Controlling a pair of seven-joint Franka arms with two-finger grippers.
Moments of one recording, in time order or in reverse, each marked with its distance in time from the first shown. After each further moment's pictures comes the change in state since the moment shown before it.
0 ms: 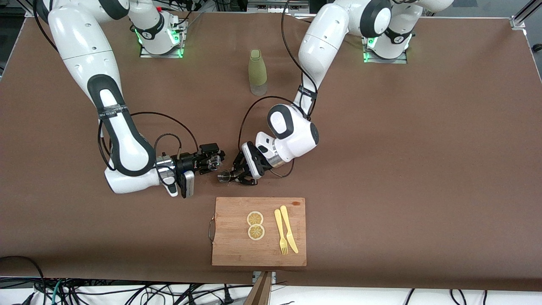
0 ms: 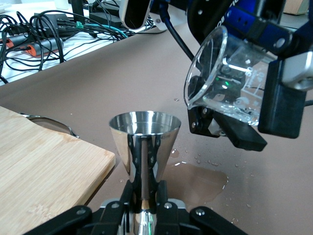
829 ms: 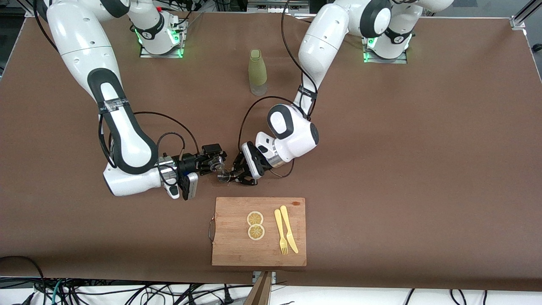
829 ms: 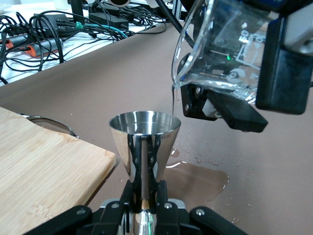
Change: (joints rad) left arm 0.000 0.002 0.001 0.002 0.000 0.000 0.004; right arm 0.001 -0.006 0.023 0.042 -0.049 0.007 0.093
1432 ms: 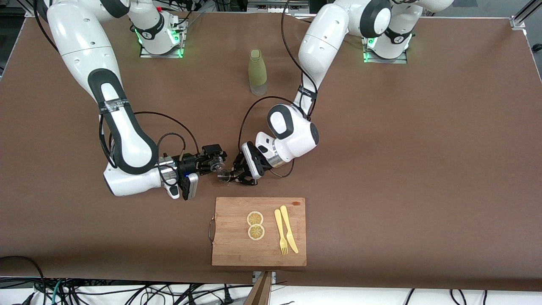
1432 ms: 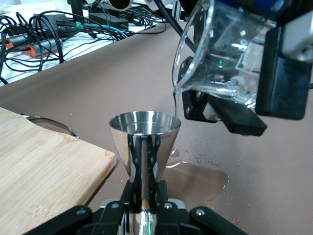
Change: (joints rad) left arm 0.000 0.000 0.000 0.001 0.000 0.000 0.001; right arm 0.000 0.006 0.000 0.000 -0.007 0.001 -0.023
